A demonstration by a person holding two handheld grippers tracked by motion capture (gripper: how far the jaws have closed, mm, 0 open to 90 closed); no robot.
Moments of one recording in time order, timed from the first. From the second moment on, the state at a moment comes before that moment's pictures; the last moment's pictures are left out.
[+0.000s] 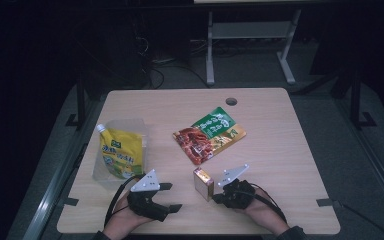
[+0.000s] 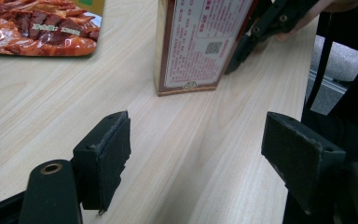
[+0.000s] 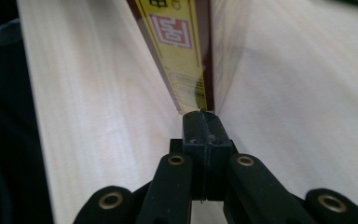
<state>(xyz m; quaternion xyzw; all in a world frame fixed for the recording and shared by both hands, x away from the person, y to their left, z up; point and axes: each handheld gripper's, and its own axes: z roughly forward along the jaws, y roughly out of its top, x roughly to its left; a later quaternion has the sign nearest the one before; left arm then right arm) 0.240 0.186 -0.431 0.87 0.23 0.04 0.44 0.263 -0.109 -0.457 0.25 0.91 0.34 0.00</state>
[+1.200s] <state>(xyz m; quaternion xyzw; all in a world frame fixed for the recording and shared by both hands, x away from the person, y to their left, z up) 0.245 0.179 -0.443 0.87 0.23 0.02 0.43 0.274 -0.107 -0.407 0.26 0.87 0.42 0.04</state>
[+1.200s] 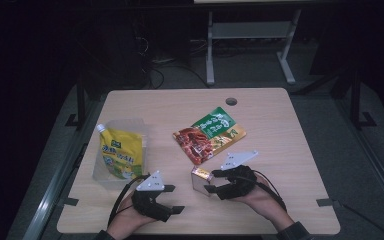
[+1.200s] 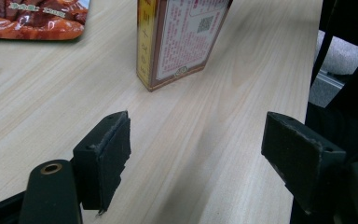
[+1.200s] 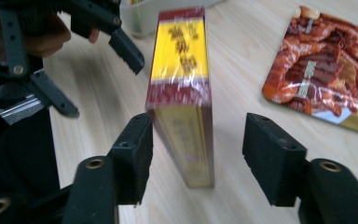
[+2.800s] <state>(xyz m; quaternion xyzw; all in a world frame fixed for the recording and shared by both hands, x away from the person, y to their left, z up) 0.224 0.203 -0.444 0.86 0.26 0.05 0.43 0.363 -0.028 -0.359 0.15 0.88 0.45 0.06</state>
